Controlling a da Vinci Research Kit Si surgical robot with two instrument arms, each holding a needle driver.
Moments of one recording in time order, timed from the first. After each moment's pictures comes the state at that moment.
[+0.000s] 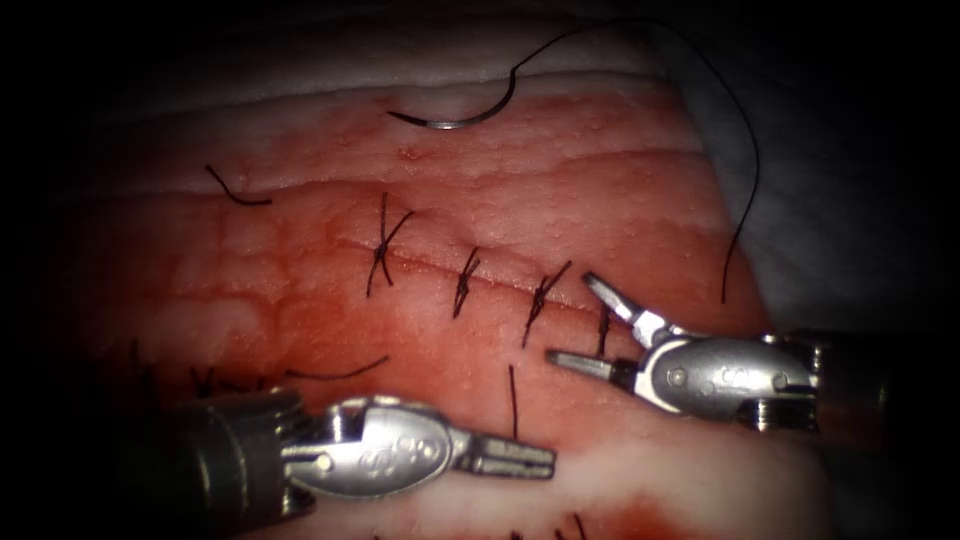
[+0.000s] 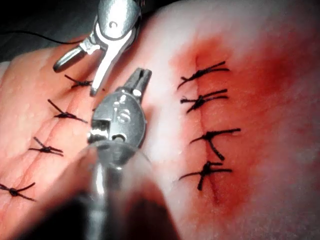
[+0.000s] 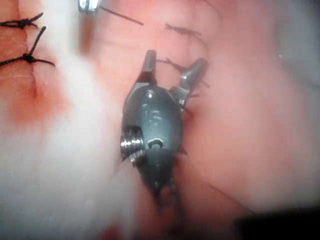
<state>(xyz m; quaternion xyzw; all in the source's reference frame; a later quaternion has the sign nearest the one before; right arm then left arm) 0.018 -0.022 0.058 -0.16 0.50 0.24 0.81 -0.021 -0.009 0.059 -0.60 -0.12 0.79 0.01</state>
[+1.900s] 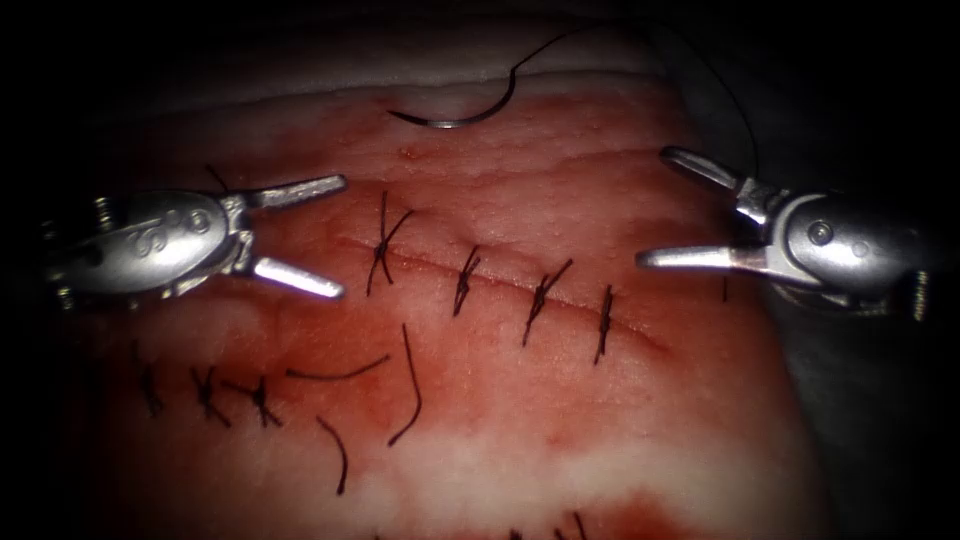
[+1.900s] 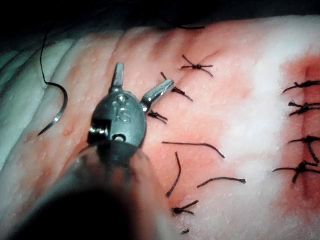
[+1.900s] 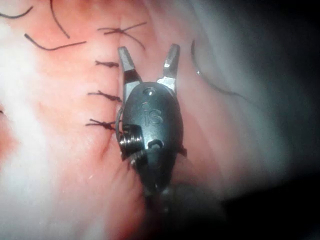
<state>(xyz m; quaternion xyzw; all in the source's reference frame) 0.014 -0.010 0.046 -0.01 0.53 0.25 0.81 -0.009 0.004 0.057 -0.61 -0.10 0.78 0.14</state>
